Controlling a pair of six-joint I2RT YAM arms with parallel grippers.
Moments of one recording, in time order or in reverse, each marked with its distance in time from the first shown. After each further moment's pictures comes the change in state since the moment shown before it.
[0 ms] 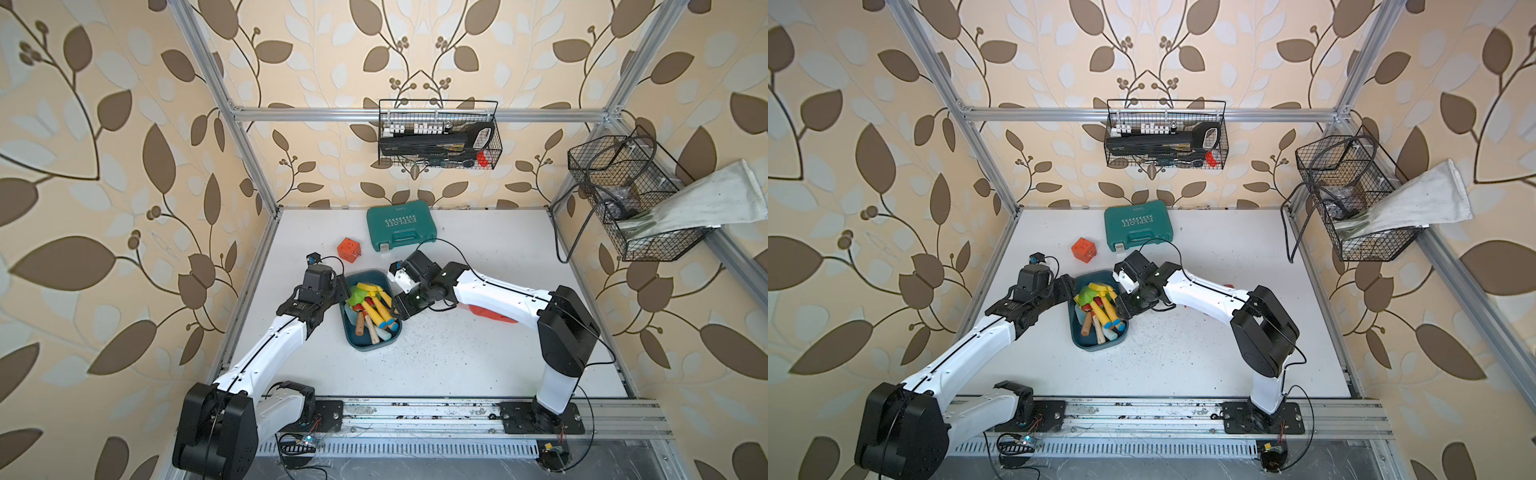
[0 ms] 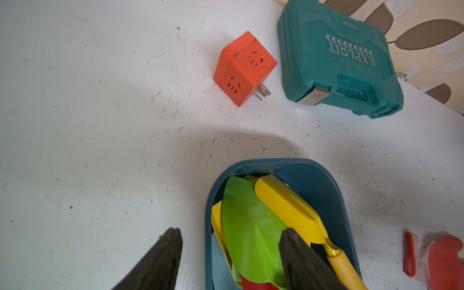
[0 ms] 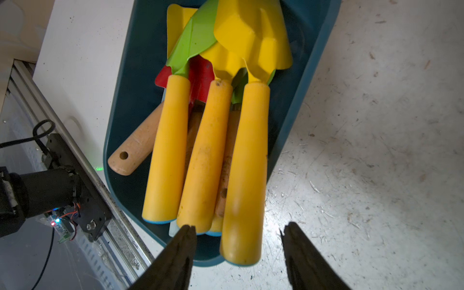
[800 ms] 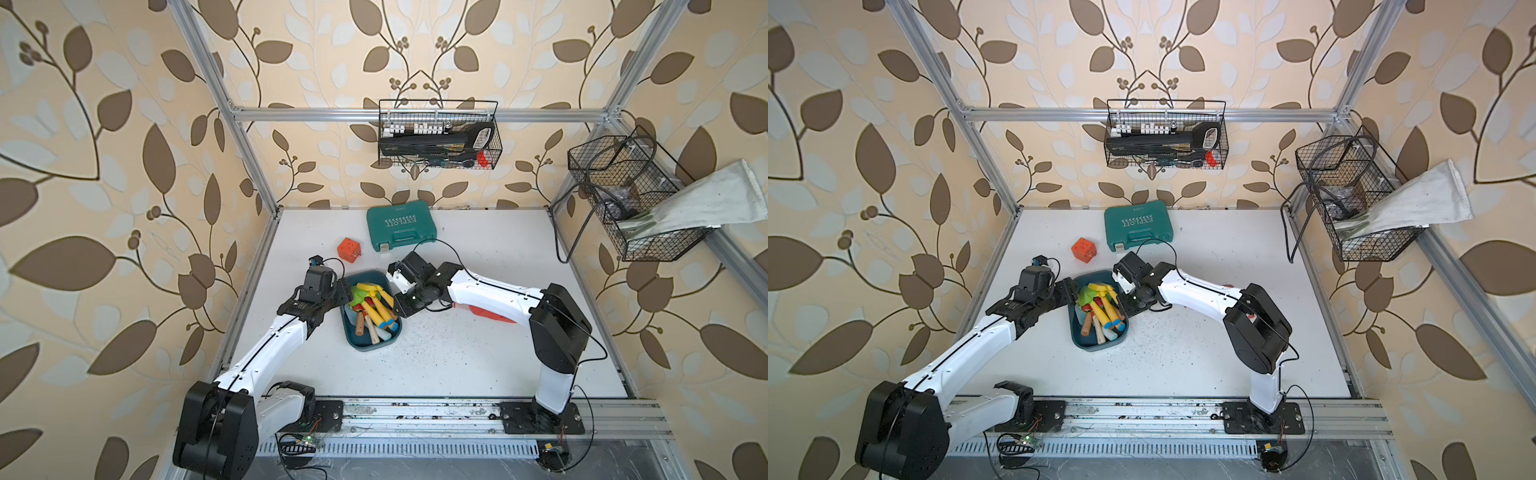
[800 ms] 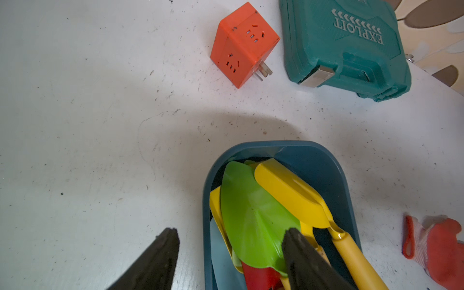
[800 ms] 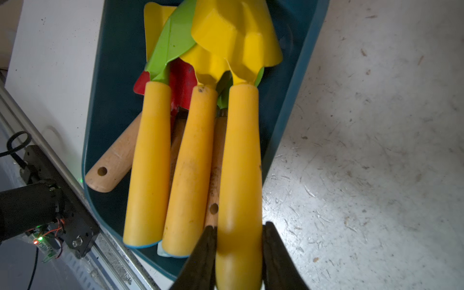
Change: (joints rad) left arm 0.000 -0.013 0.000 -0.042 0.031 0.001; right arm 0.020 0.036 0.037 -0.018 0.066 0.027
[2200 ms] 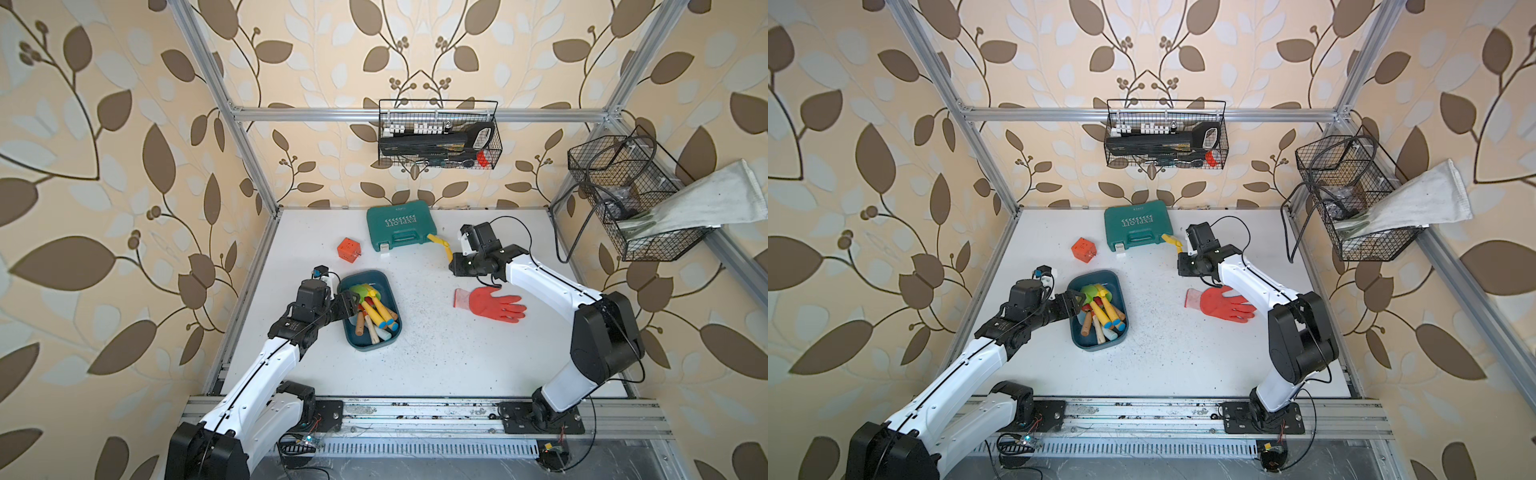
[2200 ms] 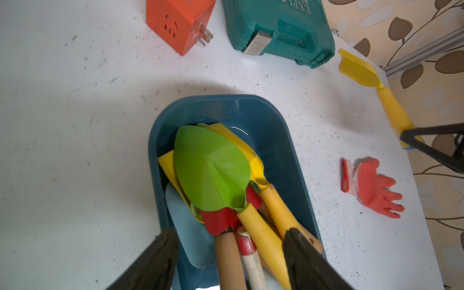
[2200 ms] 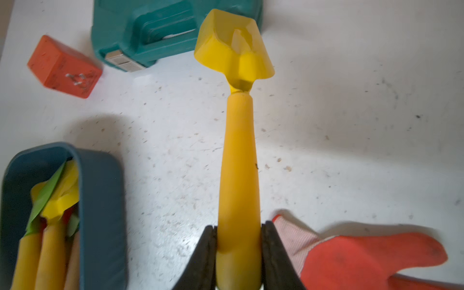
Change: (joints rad) left arm -0.003 -0.187 -0.121 0.016 0.233 0.034; right arm -0.480 -0.184 -0.179 0.154 0.135 0.041
